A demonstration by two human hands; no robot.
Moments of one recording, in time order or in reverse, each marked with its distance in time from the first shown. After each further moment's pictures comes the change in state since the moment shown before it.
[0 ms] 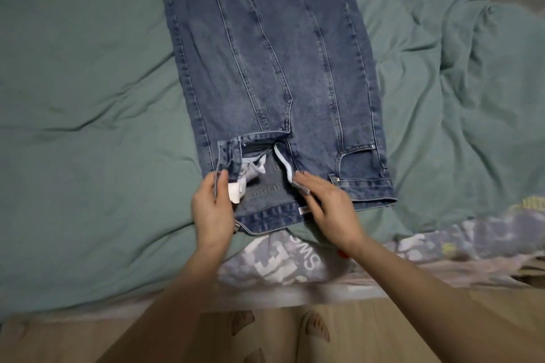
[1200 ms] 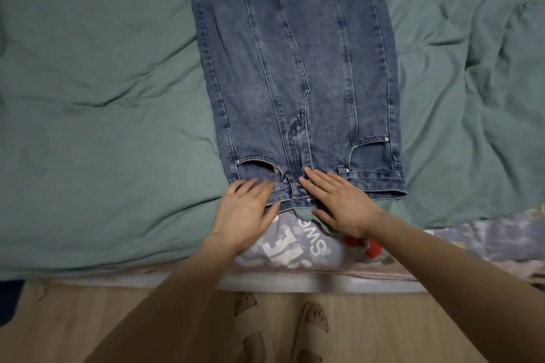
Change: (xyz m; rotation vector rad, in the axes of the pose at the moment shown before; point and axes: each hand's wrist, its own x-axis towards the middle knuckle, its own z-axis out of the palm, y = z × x) left_hand -0.027 -0.012 -0.006 1.045 -0.616 0.584; right_hand 0.001 0.025 -0.010 -0.553 -0.594 -0.290
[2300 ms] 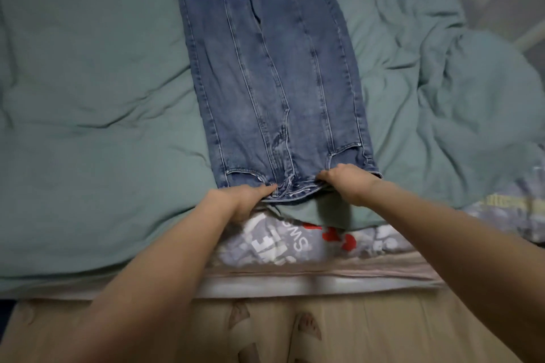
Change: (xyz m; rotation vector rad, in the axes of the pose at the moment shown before) left_hand 0.038 -0.005 -0.055 -0.108 -0.675 0.112; right_hand -0.024 0.010 -0.096 -0.061 -0.265 0.269
